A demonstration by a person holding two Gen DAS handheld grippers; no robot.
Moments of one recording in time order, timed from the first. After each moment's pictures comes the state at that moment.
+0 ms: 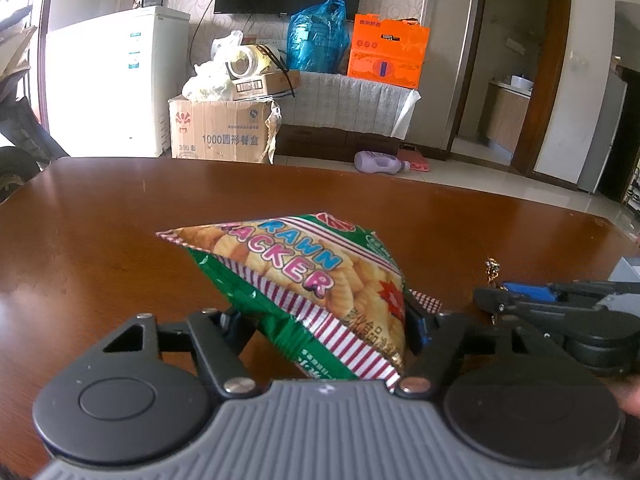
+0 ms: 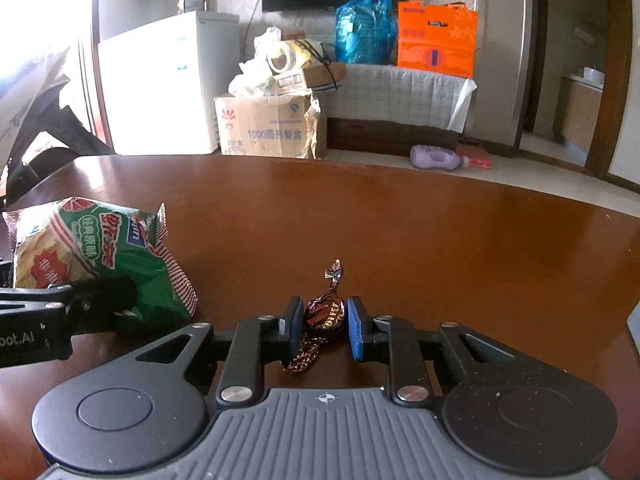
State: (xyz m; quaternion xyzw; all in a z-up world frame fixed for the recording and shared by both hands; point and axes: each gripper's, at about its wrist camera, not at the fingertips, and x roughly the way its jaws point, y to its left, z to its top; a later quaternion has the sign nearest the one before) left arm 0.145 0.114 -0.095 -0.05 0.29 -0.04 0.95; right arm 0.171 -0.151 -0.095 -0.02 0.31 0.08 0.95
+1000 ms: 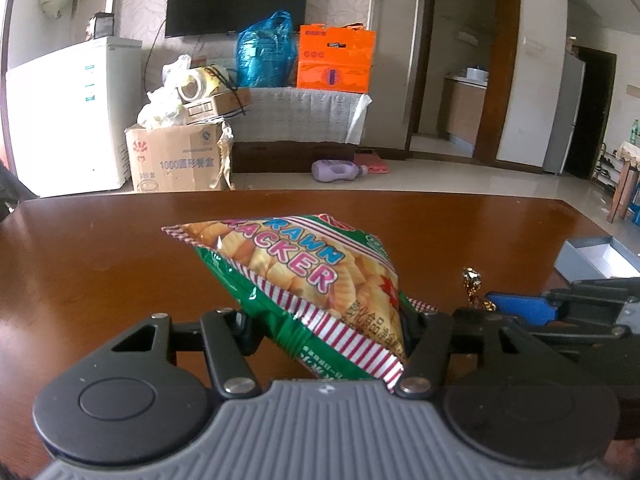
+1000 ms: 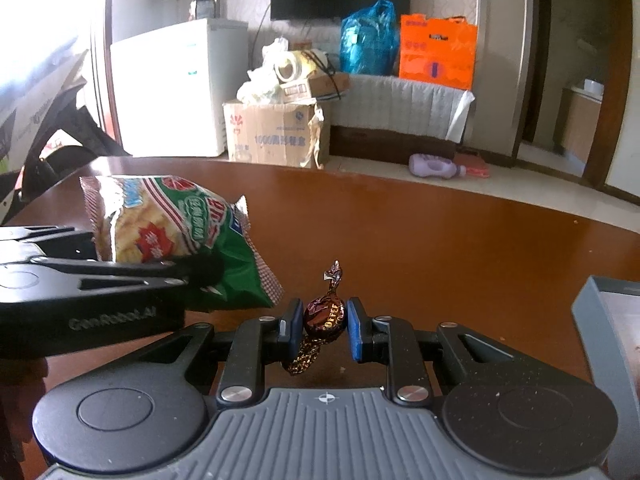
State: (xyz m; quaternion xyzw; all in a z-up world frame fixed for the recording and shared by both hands) left arm 0.123 0.044 -0.071 -0.01 0.27 -0.10 0.96; right arm 0.101 -0.169 -0.065 -0.03 0.29 0.09 0.95
